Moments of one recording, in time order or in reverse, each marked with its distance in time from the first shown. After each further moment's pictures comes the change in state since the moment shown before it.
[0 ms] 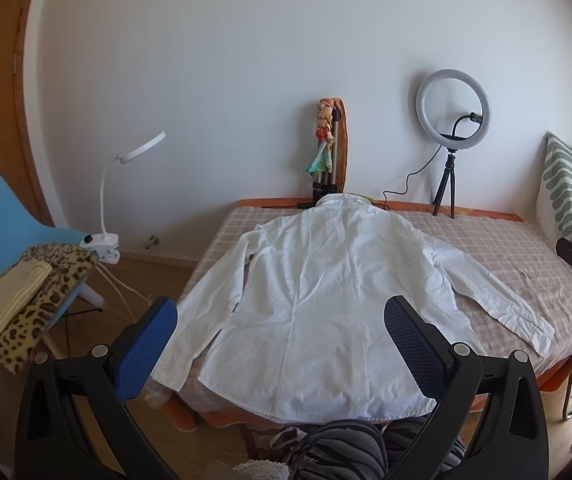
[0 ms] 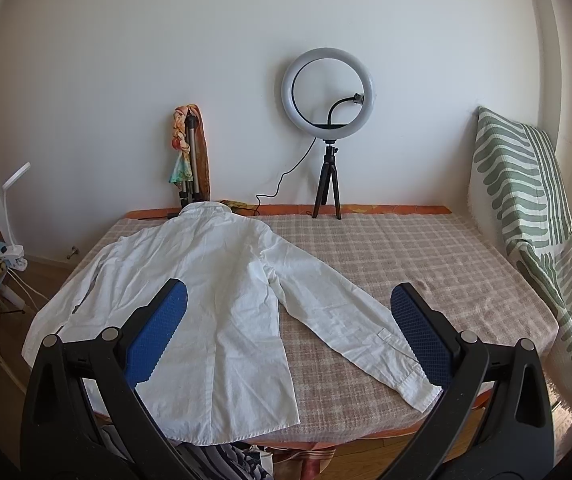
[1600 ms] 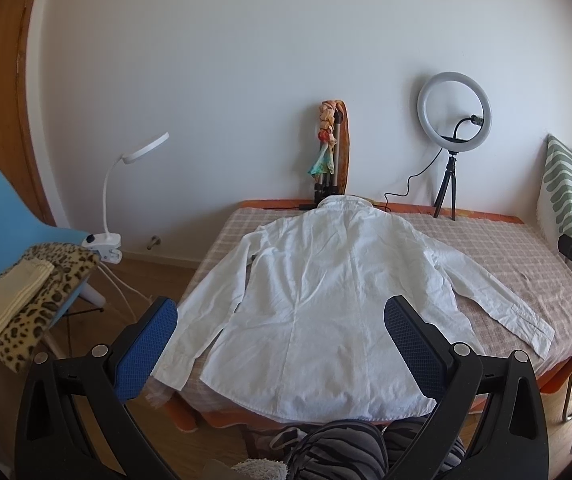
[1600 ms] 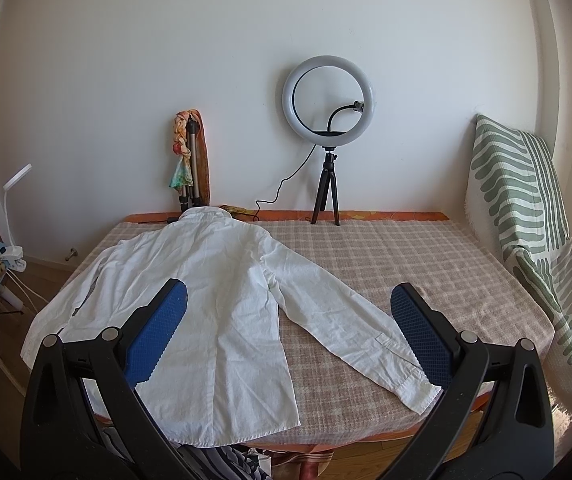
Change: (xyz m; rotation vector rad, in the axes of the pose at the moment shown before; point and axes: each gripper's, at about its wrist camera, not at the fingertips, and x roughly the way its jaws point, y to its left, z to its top) left arm -0.009 0.003 0.003 -0.006 -0.006 0.000; right arm -0.007 0.002 0.007 -0.007 -0.008 -0.007
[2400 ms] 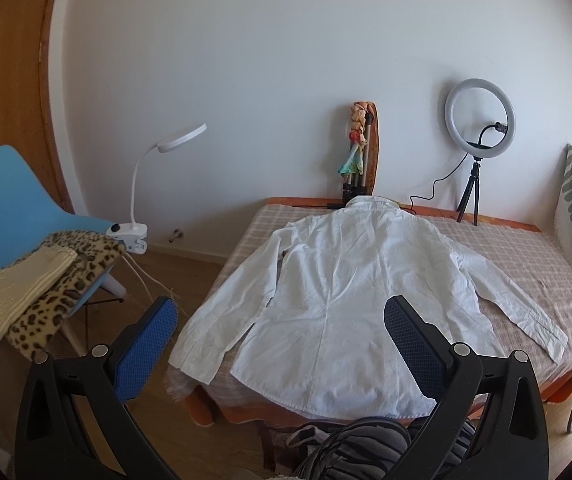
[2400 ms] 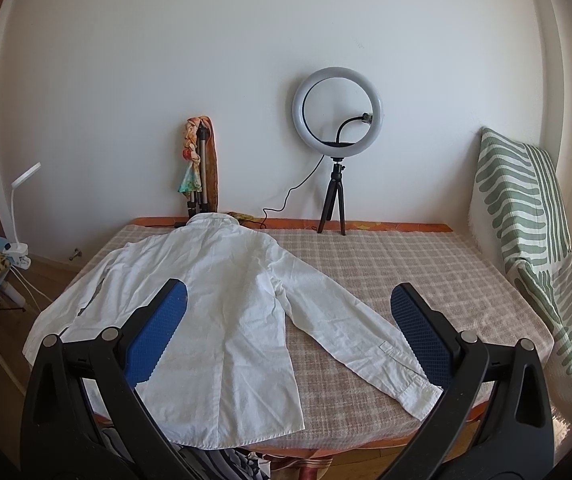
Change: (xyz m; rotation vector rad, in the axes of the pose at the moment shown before) left arm 0.001 0.041 -0.020 -0.050 -0.002 0.070; right arm -0.005 0.008 0.011 -0.025 -0.031 0.024
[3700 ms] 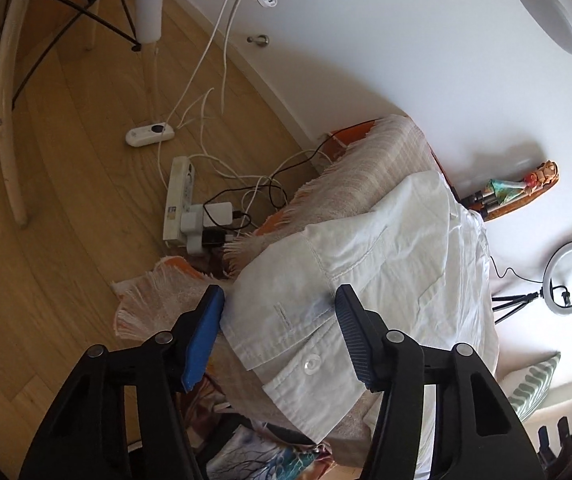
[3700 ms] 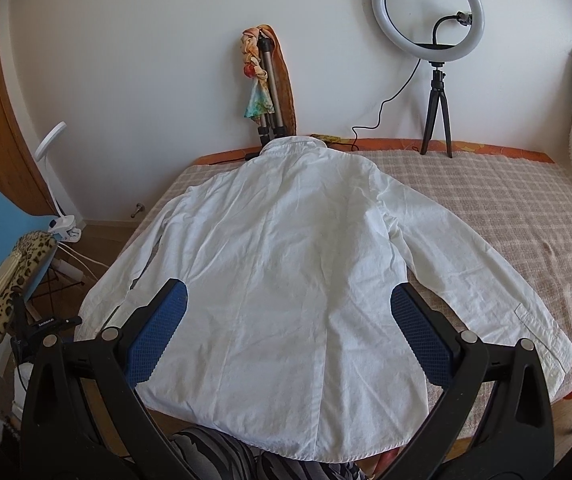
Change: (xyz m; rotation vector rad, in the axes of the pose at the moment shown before) left arm 0.252 0.213 -0.140 -0.820 0.421 -0.175; right arm 0.138 0.059 -0.042 0.065 0.266 0.293
